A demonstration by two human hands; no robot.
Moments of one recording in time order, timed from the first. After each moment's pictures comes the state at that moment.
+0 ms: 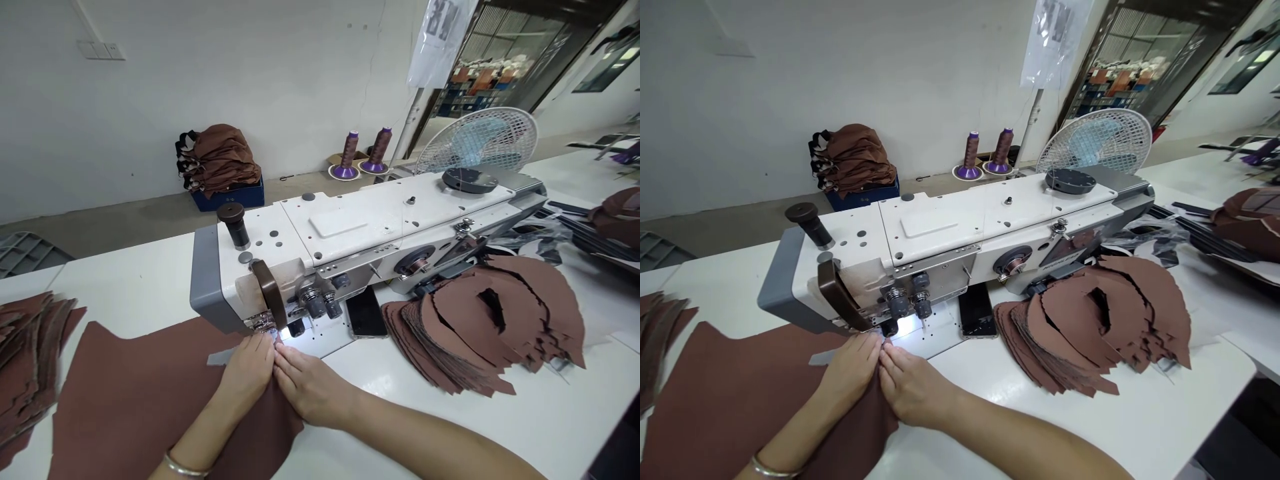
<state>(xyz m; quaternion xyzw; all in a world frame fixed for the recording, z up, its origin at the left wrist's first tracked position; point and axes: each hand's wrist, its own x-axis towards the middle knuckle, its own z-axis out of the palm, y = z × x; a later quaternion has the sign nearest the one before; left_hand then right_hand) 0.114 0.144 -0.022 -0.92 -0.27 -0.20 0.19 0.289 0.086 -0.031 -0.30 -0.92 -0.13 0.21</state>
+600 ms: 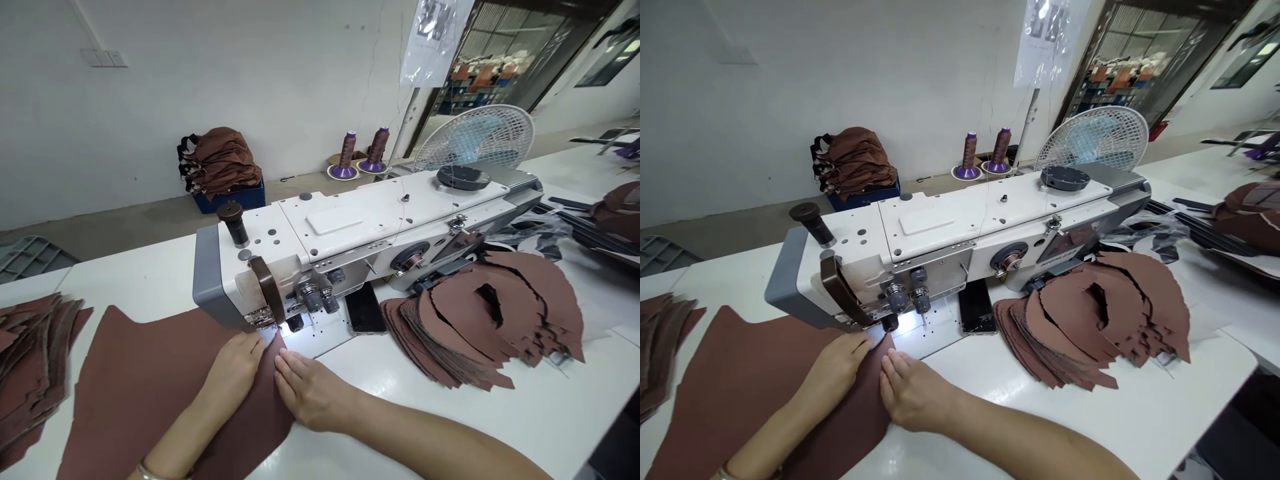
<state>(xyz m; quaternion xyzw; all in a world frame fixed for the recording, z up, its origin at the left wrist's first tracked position) 0.092 0.142 0.014 -0.93 -0.32 -0.13 0.07 0.288 0.072 -0.025 -0.28 -0.91 -0.20 0.22</state>
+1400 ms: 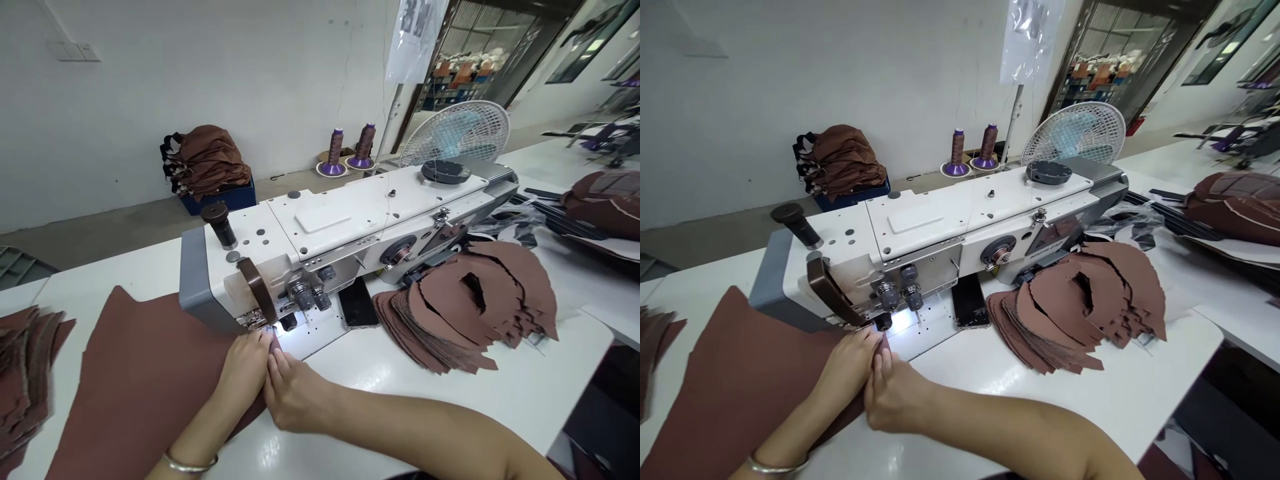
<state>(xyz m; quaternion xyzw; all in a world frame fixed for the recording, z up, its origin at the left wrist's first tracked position) 0.127 0.138 0.023 -0.88 -0.47 0.06 -0.07 0.263 0.076 -0.025 -0.29 -0.90 -0.25 0.19</state>
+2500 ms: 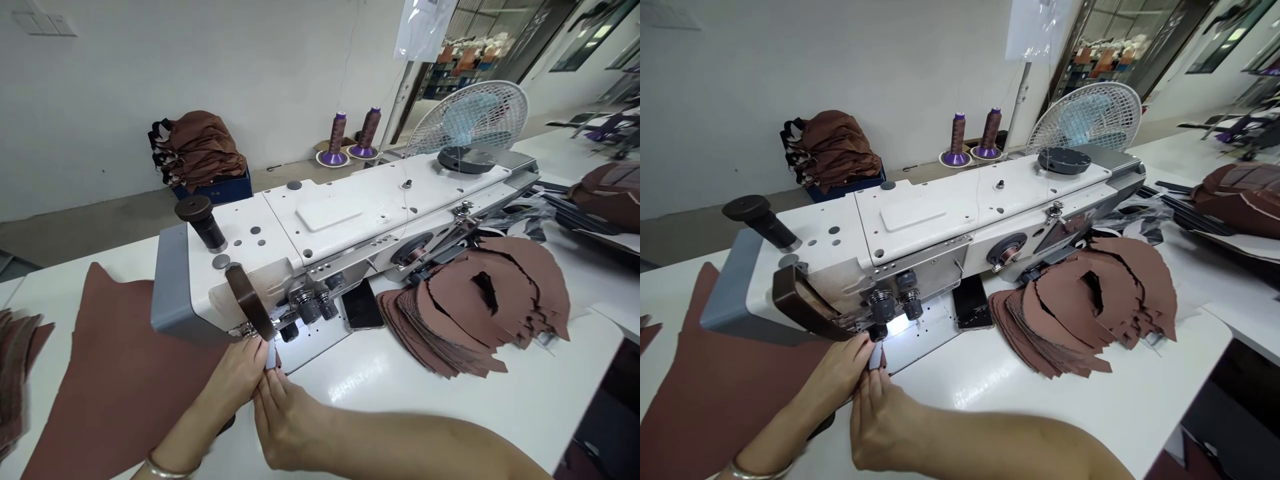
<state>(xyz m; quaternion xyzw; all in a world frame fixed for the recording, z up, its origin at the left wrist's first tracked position) 0.106 0.151 -0.002 -0.95 -0.26 -0.12 0.10 0.246 0.064 -0.019 -0.32 -0.88 -0.26 0.24</state>
